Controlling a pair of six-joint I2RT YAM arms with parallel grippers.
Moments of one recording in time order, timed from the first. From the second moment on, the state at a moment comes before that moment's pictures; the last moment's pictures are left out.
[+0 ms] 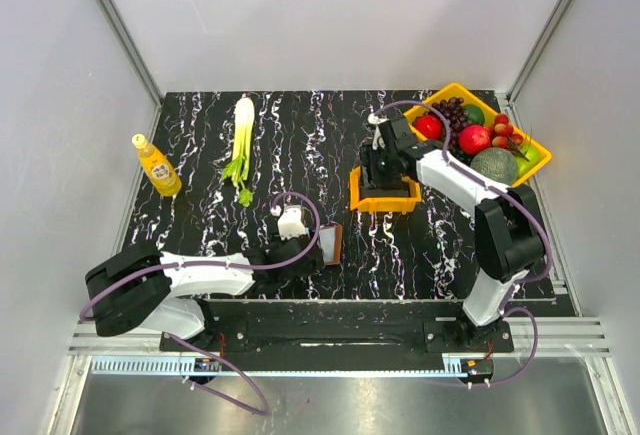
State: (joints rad) left arm -1.09 1.36 0.50 0.01 -0.55 -0.94; right arm 0.43 1.73 1.26 -0.46 -0.14 0.26
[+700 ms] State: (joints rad) left arm -1.09 1.35 0.50 0.02 -0.55 -0.94; right arm 0.55 1.71 1.11 -0.42 -0.16 0.23
